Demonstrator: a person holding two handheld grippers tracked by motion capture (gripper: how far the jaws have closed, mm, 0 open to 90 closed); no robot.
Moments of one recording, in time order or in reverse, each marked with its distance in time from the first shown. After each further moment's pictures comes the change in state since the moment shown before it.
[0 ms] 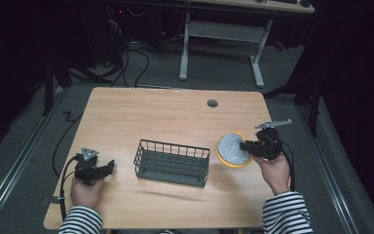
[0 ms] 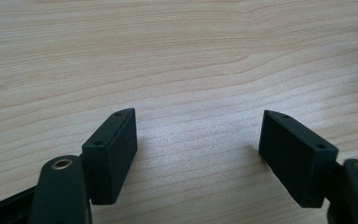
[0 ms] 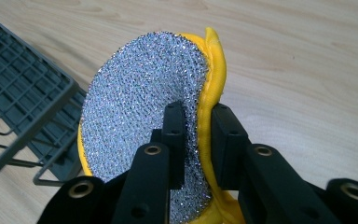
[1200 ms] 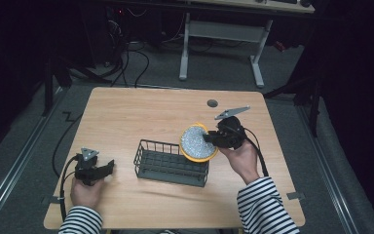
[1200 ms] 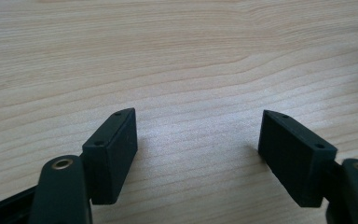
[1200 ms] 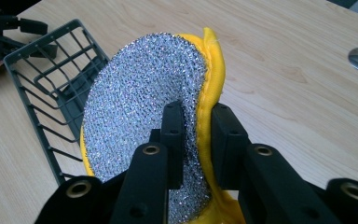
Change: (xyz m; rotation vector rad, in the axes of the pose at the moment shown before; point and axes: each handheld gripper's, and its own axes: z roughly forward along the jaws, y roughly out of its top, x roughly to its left) left arm 0.000 0.000 0.000 0.001 0.001 -0.002; right arm 0.085 0.059 0.029 -0.034 0.147 -0.235
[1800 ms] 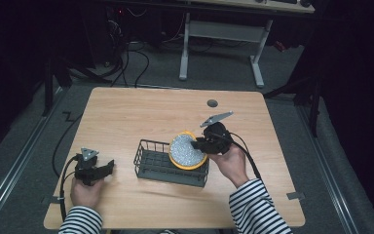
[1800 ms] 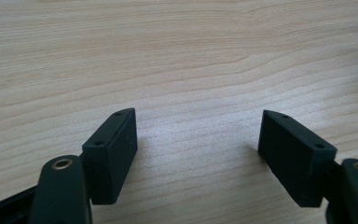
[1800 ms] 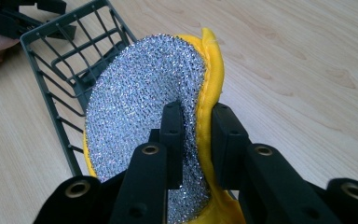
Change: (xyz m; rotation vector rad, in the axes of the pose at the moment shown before) left arm 0.000 0.000 0.000 -0.002 -0.001 -0.004; right arm 0.024 0.001 0.027 0.045 0.052 -0.066
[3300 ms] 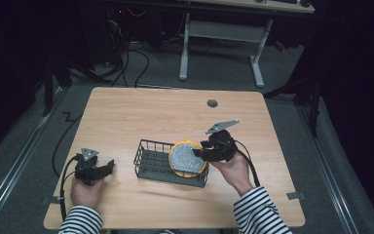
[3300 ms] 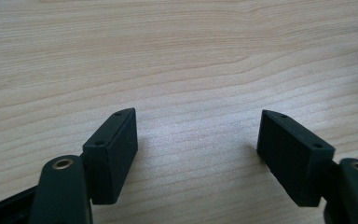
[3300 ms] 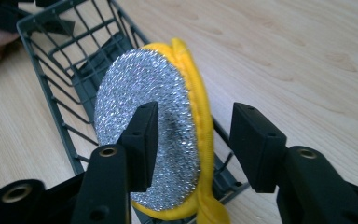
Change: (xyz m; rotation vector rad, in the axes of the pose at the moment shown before) left arm 0.000 0.000 0.000 0.002 0.006 0.003; right arm -0.002 -0.025 -0.002 -0.034 -0.001 0.029
